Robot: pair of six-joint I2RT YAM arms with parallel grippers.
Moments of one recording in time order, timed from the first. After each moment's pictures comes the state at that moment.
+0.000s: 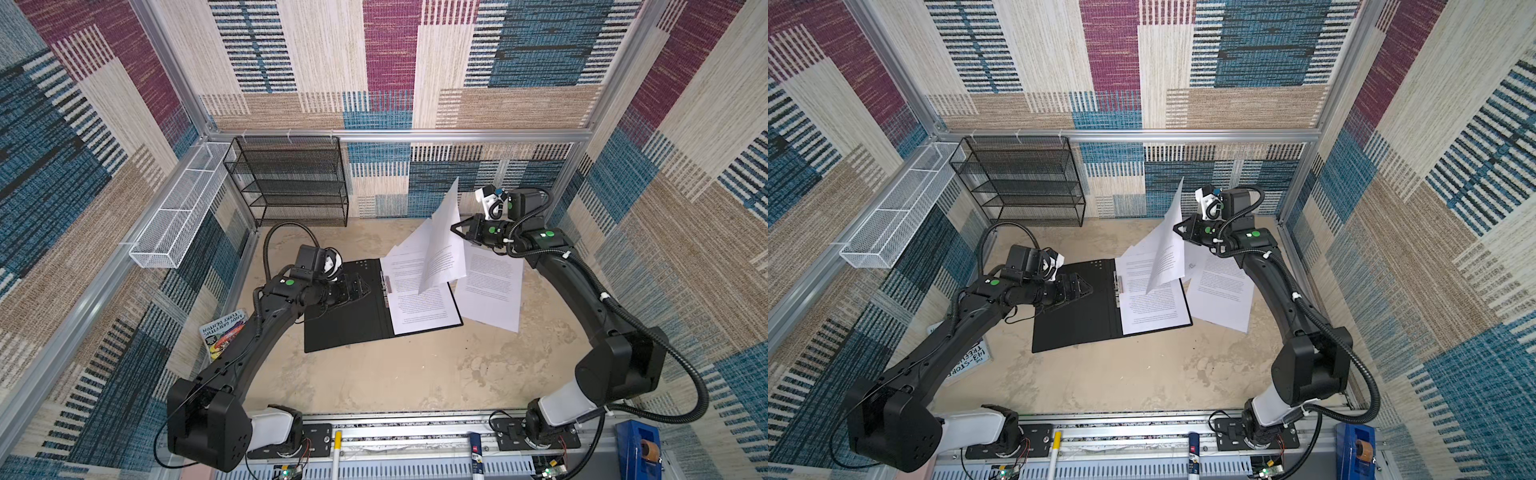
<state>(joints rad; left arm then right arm) -0.28 1.30 1.09 -0.74 0.41 -0.52 0.19 1.58 1.50 -0.50 -0.65 0.50</state>
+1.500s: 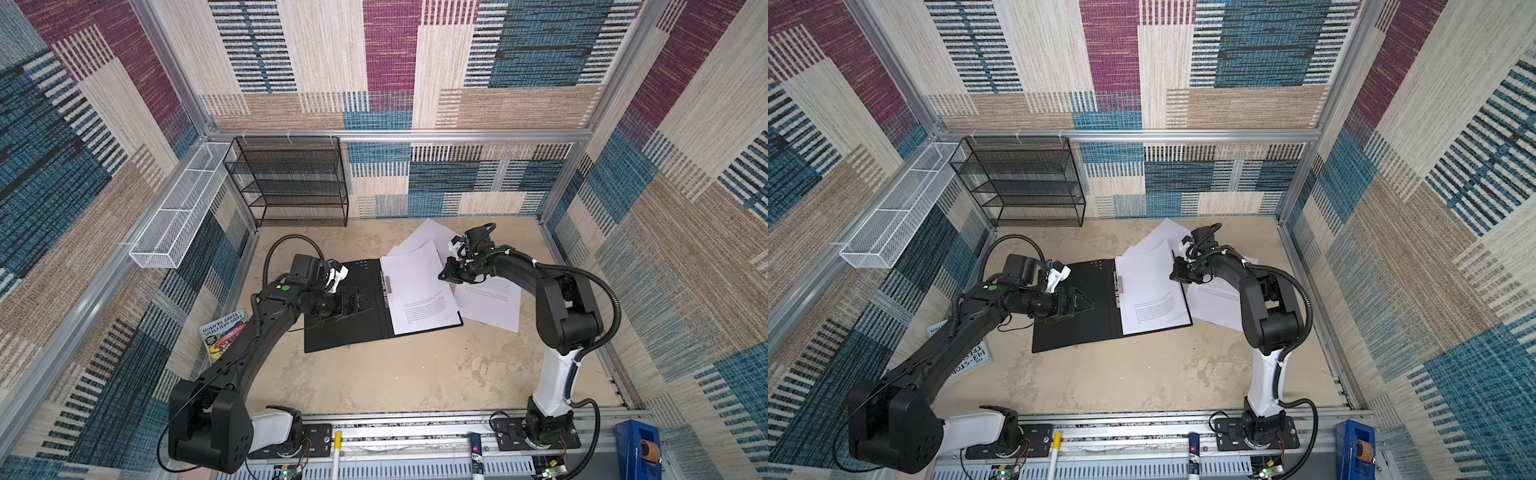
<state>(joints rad) -0.21 1.29 1.01 -0.76 0.69 -0.34 0.23 1.96 1.38 -0.48 -0.51 0.36</state>
